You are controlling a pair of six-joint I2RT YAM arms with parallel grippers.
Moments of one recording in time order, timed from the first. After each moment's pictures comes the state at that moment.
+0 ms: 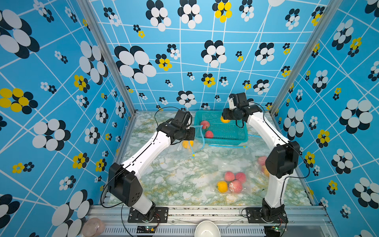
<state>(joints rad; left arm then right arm) -0.52 1.57 1.48 -0.79 0.08 -0.37 0.35 1.90 1.88 -0.72 -0.03 0.20</state>
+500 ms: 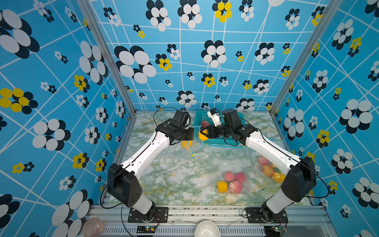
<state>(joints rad) -0.50 1.55 1.45 -0.77 0.09 -0.37 0.60 1.66 1.43 -0.40 -0.40 0.31</state>
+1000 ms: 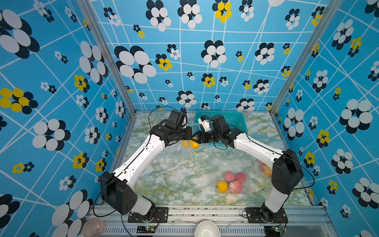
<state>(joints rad) -0.50 1.47 1.44 -0.77 0.11 -0.37 0.66 1.77 1.43 -0.31 -0.43 0.45</state>
